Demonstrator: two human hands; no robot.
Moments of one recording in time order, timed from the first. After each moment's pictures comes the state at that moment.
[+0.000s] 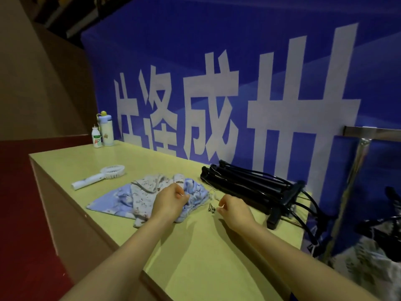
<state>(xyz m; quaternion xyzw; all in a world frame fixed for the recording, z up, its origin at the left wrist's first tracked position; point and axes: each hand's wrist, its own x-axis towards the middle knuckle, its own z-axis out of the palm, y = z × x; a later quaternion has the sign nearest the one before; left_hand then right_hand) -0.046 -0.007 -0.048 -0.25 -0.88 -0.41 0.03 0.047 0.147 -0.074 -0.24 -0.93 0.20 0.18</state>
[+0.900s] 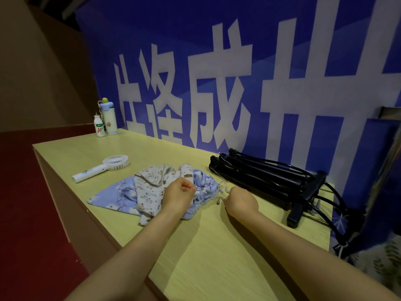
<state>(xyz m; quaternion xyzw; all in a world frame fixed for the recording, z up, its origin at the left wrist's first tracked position) -0.079 0.012 -0.070 -0.21 -0.83 -0.52 -0.01 -0.003 0.152 -0.083 -0.34 -0.92 0.17 0.12</state>
